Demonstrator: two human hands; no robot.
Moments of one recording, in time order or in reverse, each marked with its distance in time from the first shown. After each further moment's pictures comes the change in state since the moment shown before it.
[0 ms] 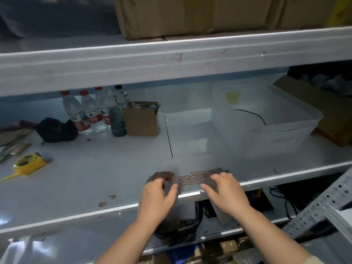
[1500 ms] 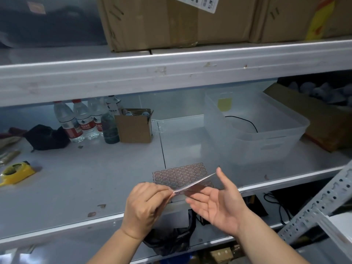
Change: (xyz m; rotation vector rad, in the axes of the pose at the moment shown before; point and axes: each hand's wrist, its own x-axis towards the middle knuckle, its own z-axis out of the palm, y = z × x) left_hand 0.005 -0.004 -0.013 0.124 0.278 0.776; right_hand -0.014 -0.013 -0.036 1.794 -0.515 0.707
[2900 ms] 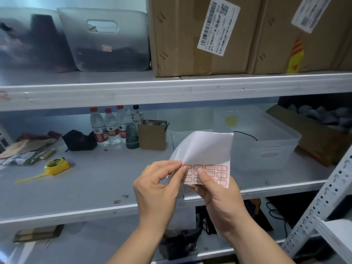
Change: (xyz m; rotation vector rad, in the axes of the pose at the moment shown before) left_hand 0.066 0.104 -0.105 -0.373 0.380 -0.628; right_hand -0.110 0.048 0.107 -0.132 -0.204 -0.800
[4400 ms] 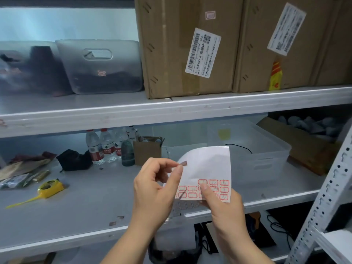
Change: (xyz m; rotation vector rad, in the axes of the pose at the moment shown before) left_hand 0.038 0.023 0.001 -0.065 -0.159 0.018; right_hand 0.006 0.004 -0.025 -0.381 0.255 -0.185
